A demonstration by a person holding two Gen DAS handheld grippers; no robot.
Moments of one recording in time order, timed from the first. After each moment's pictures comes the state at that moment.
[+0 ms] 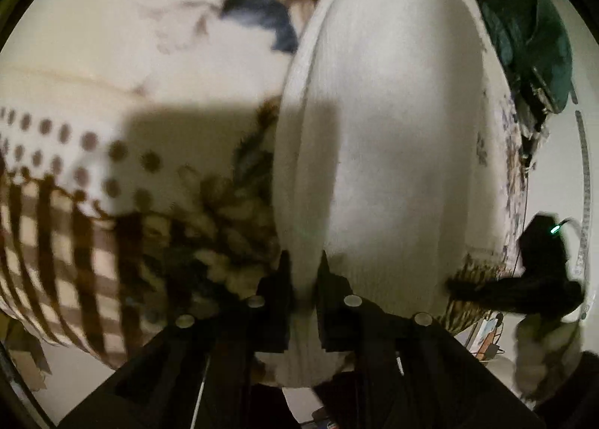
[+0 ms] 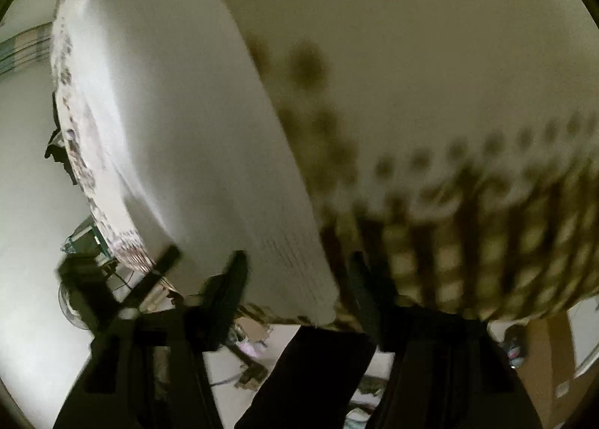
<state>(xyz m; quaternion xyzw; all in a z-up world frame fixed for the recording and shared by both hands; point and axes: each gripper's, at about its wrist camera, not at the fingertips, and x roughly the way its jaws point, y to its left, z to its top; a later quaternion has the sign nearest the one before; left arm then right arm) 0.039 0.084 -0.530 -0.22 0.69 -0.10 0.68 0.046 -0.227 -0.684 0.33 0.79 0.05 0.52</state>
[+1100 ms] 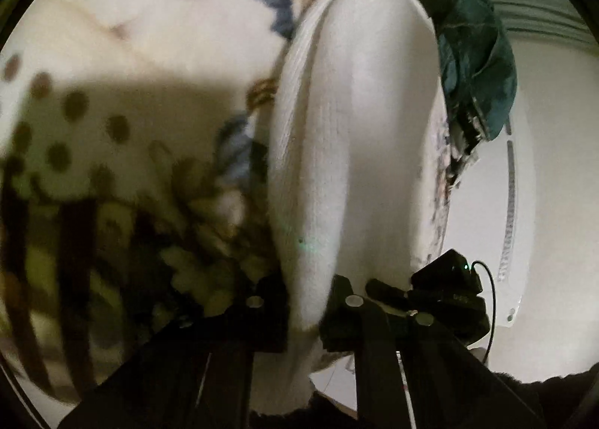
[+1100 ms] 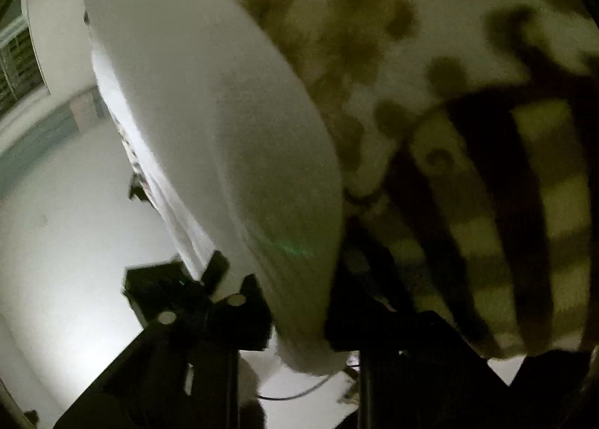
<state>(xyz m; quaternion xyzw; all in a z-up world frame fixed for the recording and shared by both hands) 0.045 0.102 -0.565 -0.39 0.64 -0.20 0.64 -0.024 -0.154 -0.738 0.54 0.67 0.10 0.50</state>
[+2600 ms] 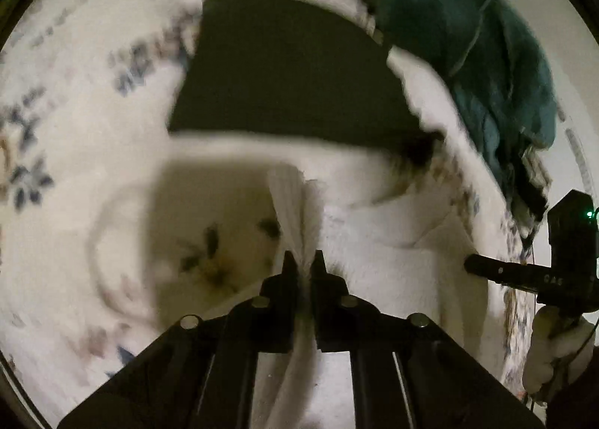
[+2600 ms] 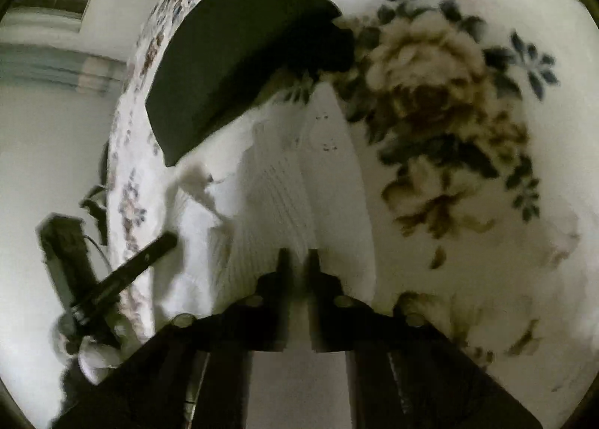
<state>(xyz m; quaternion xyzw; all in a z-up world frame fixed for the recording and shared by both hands) 0.444 0.034 -0.503 -0.12 0.55 -0.19 0.80 0.459 -0.261 -0.625 0.29 0.61 0.11 0.73</state>
